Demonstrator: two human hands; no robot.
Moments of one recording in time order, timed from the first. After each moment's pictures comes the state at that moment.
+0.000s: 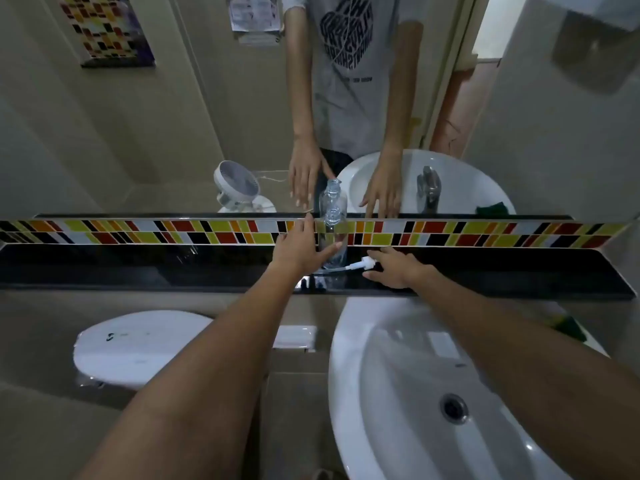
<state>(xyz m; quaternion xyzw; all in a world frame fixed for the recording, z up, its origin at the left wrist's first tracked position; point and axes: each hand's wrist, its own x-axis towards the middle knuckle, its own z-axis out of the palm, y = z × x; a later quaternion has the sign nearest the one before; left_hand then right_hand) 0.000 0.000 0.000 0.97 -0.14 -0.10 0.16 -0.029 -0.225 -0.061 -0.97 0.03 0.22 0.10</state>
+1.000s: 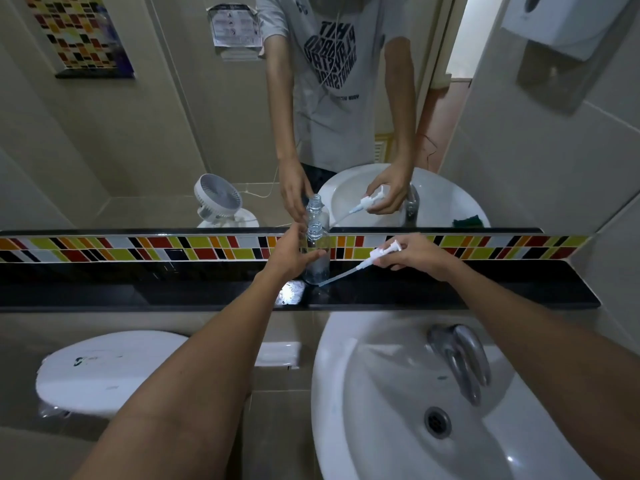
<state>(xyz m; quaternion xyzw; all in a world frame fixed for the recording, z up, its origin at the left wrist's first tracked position) 0.021 -0.016 -0.002 0.88 -0.11 -0.14 0.44 -0.044 -0.295 0.000 -0.86 0.11 0.12 0.49</state>
